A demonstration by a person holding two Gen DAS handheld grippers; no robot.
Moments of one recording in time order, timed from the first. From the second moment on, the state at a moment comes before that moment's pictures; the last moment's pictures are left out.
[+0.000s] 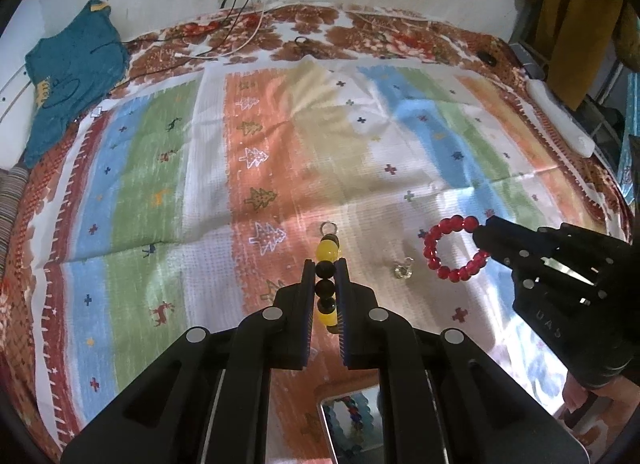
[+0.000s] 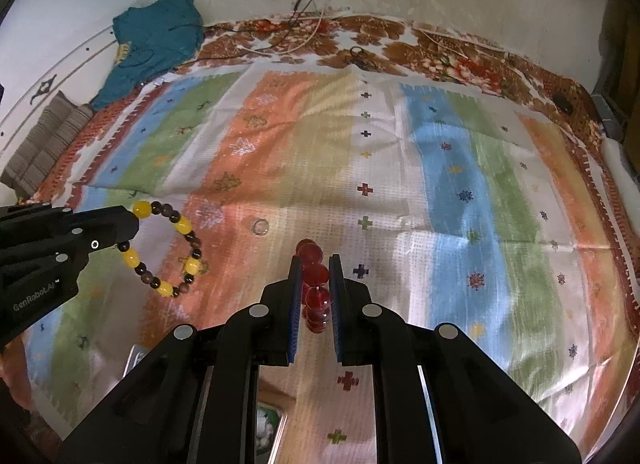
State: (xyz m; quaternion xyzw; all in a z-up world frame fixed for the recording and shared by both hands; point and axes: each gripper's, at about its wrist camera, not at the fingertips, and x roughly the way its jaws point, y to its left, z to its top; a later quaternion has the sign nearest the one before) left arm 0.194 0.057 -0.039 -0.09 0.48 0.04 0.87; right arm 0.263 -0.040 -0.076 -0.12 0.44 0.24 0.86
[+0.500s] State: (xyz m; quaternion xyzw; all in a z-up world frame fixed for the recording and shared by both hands) left arm 0.153 0.033 -0.012 -0.09 0.45 0.02 0.89; right arm 0.221 -0.046 -0.059 -0.13 0.42 0.26 0.86
